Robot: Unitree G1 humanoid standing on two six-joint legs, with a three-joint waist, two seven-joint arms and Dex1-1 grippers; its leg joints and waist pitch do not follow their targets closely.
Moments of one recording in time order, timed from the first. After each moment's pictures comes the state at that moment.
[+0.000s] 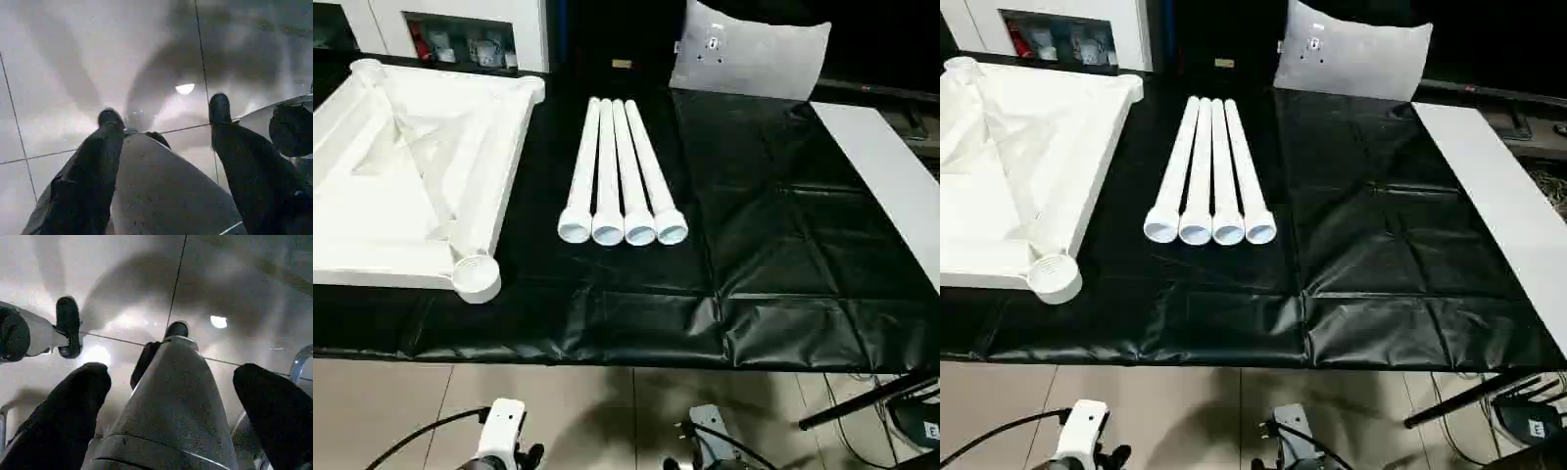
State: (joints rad) left arm 0.02 0.20 -0.10 0.85 -0.07 0.19 -0.23; right arm -0.15 0.01 0.21 1.18 0.08 0.17 0.15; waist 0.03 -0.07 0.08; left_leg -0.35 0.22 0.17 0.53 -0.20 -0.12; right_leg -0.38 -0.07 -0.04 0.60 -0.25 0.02
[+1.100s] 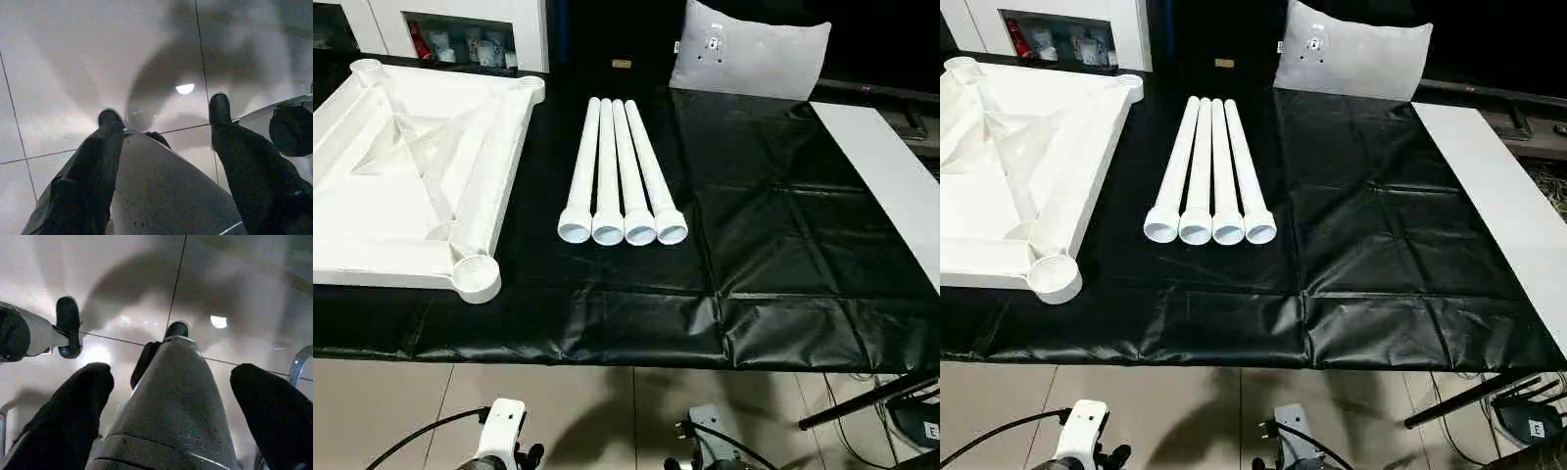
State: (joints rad) left arm 0.02 0.20 -0.10 0.85 -0.07 0.19 -0.23; right arm -0.15 0.01 0.21 1.18 0.08 0.17 0.15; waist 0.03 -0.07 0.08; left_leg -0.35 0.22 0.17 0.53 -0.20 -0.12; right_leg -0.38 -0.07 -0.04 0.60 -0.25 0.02
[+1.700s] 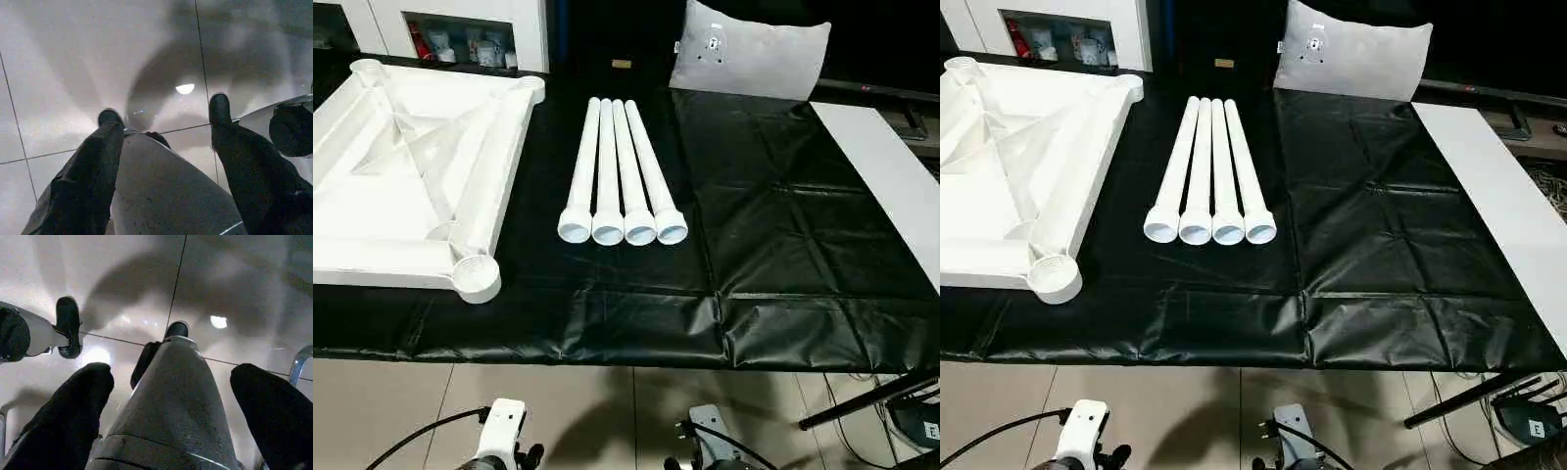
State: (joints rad) left arm 0.02 0.20 -0.10 0.85 -0.07 0.19 -0.23; right arm -0.15 0.01 0.21 1.18 0.08 0.17 0.15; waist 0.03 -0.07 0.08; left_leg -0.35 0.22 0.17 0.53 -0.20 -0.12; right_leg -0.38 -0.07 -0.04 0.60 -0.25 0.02
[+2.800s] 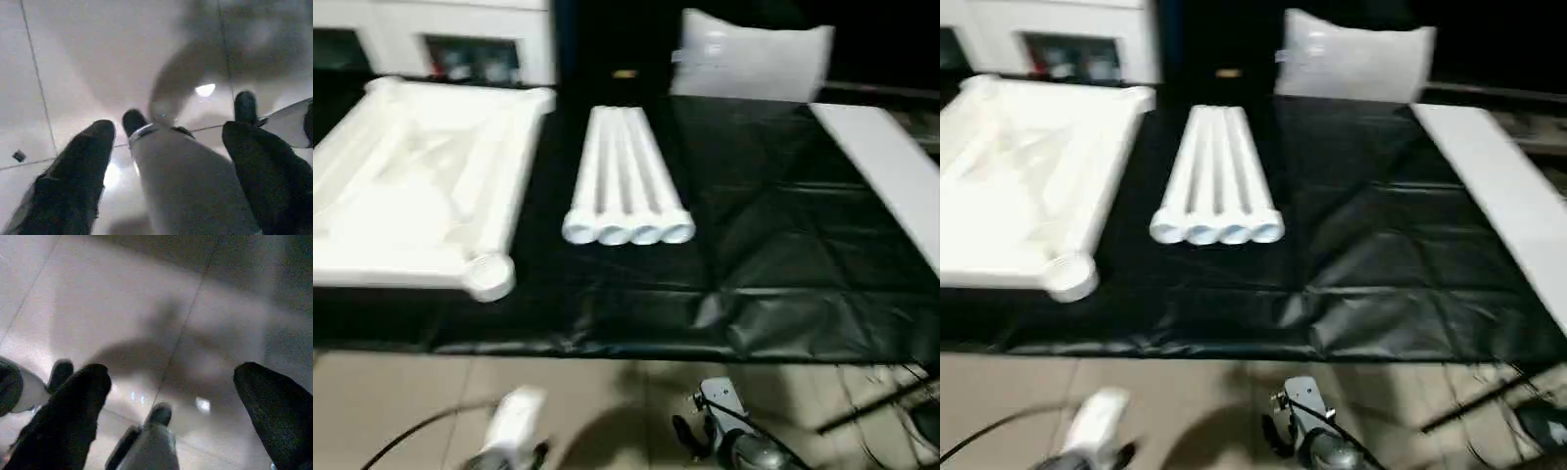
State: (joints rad) left arm -0.07 0.18 -0.07 1.10 -0.02 -0.08 -0.26; right arm -0.14 -0.08 0.21 1.09 -0.03 -0.22 0.23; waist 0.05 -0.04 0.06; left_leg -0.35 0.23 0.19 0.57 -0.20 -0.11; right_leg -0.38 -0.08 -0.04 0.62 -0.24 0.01
